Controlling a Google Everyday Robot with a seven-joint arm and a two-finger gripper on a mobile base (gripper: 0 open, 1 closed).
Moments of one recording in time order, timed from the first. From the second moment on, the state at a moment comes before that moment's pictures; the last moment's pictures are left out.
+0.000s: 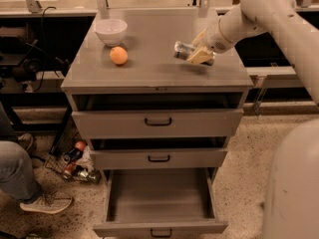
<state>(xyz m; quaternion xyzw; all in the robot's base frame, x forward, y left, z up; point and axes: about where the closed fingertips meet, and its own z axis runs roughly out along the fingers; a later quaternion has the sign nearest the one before) 0.761 -0.127 0.868 -0.61 0.70 0.04 0.38</state>
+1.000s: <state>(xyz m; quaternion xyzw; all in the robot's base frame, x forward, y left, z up) 0.779 -0.117 0.850 -0.59 0.71 0.09 0.37</state>
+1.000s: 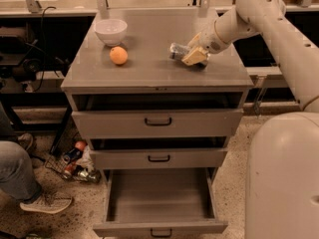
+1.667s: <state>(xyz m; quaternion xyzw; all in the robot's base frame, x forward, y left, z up) 0.781 -0.120 0.856 -0.59 0.71 0.11 0.38</state>
